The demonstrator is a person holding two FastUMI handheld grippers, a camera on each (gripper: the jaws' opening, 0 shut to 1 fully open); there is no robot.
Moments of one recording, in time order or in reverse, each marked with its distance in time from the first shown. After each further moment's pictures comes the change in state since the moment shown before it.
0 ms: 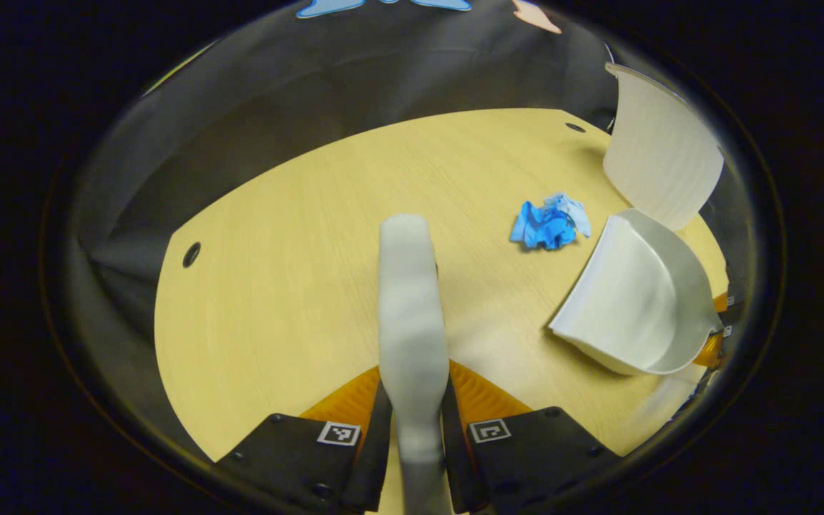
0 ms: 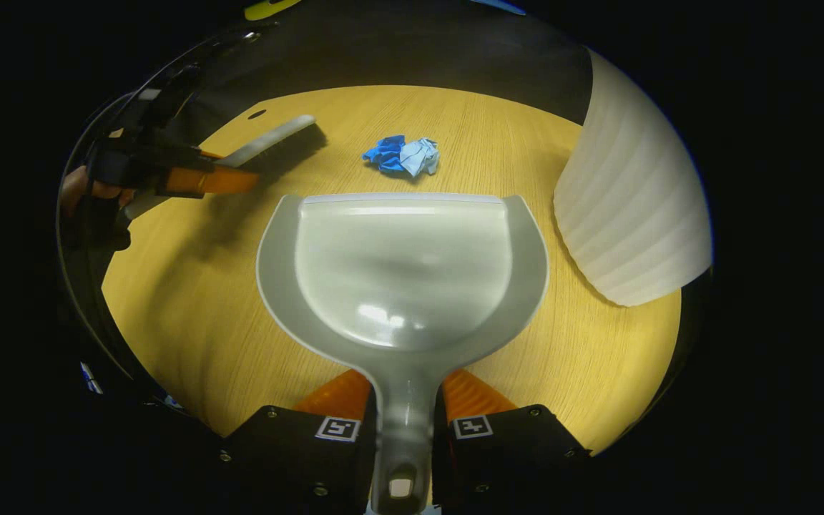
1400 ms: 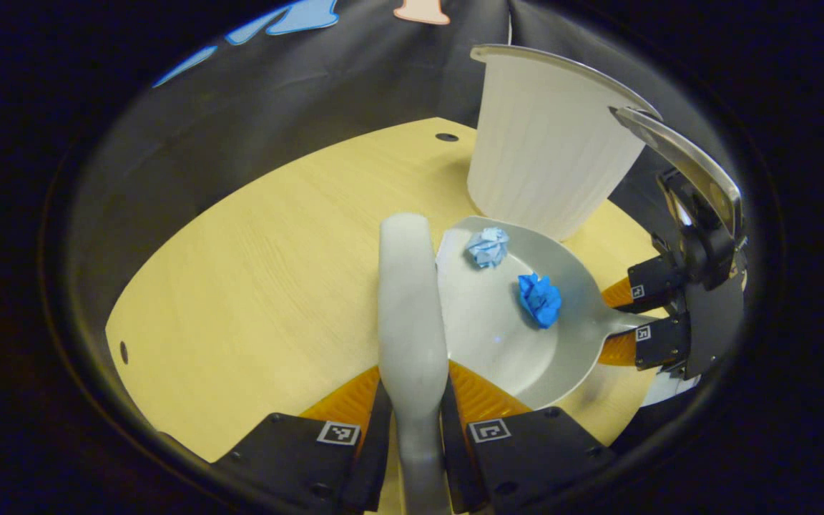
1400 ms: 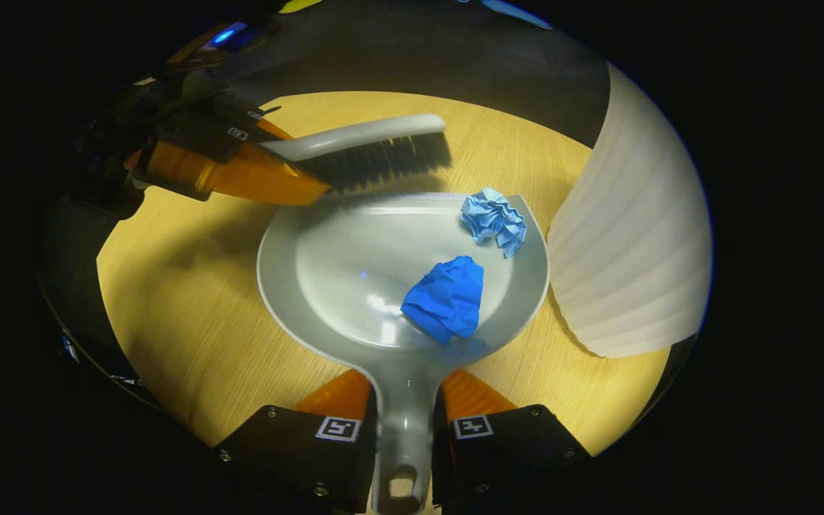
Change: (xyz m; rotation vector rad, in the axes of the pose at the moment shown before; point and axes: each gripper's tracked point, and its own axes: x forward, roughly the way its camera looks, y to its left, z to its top) left arm -0.063 -0.094 0.086 0.192 -0.070 -0.316; right arm 0.001 -0.033 0.022 -0.136 -0.052 -0.019
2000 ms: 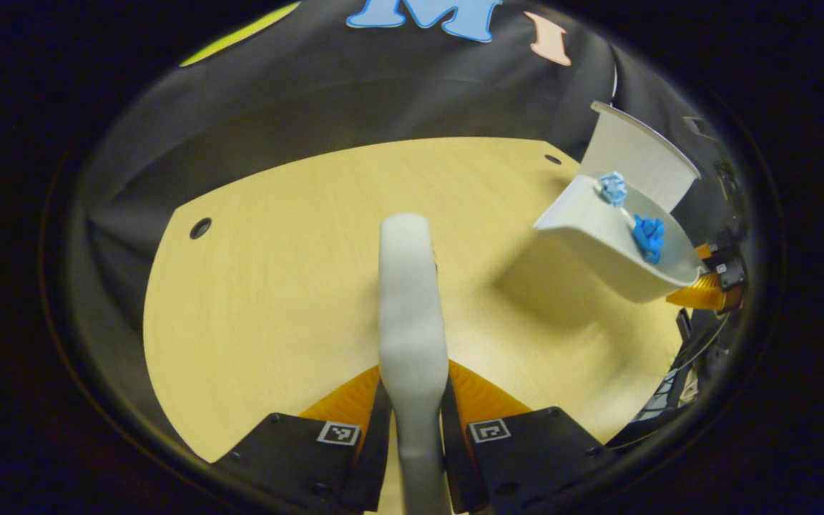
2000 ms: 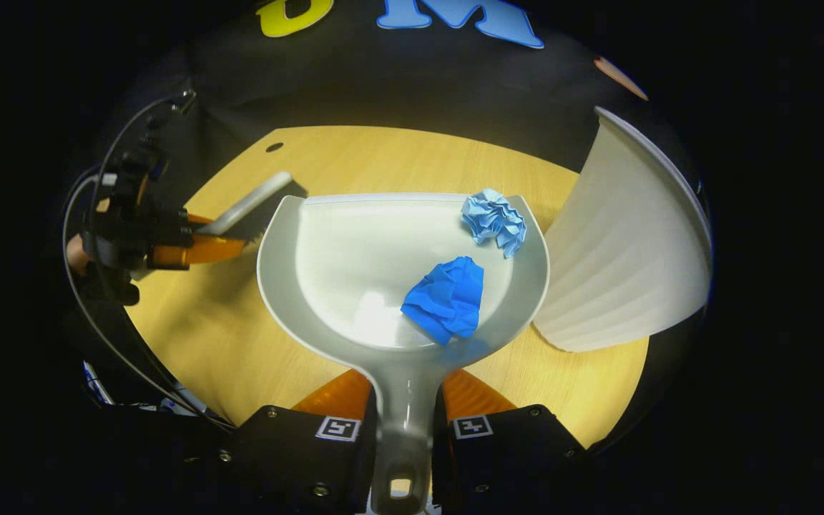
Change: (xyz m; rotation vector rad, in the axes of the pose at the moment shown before) left arm -0.049 0.111 -0.164 -0.344 -0.041 0.231; right arm -0.006 0.008 0.012 0.080 -0.067 0.000
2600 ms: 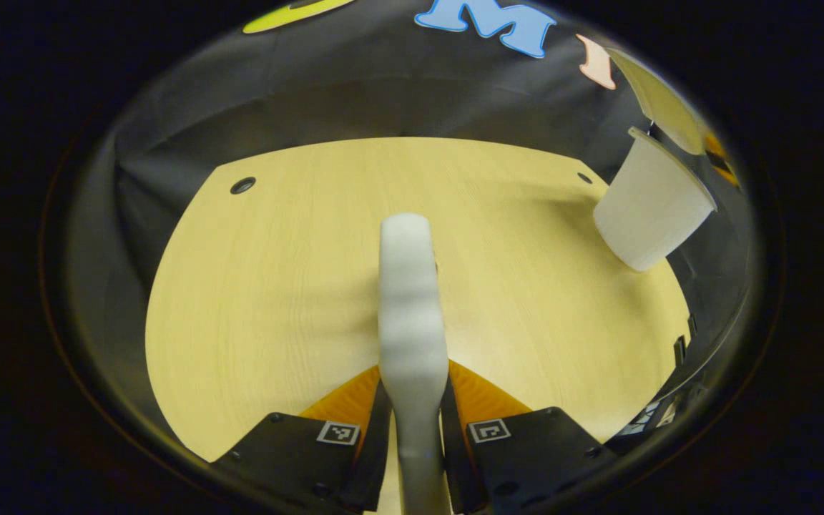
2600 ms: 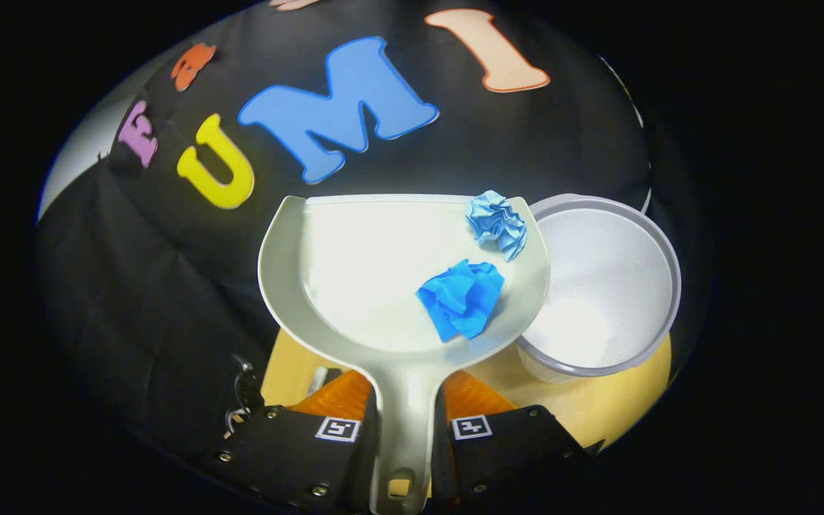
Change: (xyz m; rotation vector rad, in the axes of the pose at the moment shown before) left arm -0.040 0.106 -0.125 -0.141 -0.009 0.046; right arm -0.002 0.014 0.021 0.610 -0.379 0.212
